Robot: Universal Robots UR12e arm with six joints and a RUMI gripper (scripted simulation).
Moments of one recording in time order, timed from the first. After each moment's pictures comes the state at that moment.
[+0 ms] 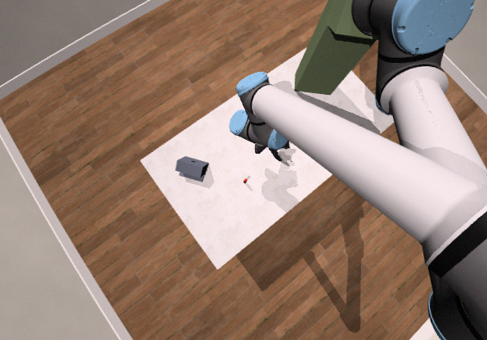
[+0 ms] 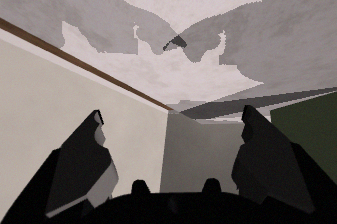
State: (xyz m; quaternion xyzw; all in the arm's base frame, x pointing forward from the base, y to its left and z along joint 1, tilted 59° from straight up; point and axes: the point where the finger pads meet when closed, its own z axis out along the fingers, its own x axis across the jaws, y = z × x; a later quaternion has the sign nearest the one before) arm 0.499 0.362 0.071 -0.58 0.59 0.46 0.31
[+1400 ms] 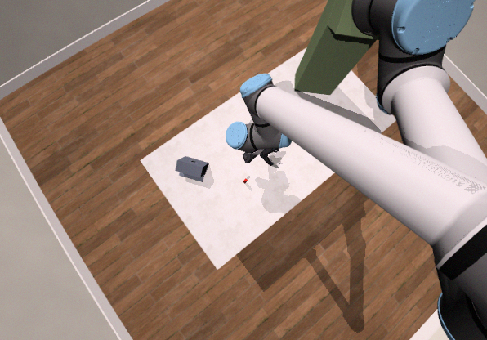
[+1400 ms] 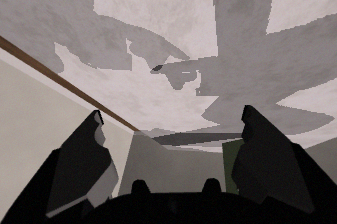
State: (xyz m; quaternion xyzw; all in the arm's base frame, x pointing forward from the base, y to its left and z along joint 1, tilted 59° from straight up) arm 0.570 0.344 0.073 -0.66 0.58 0.32 0.36
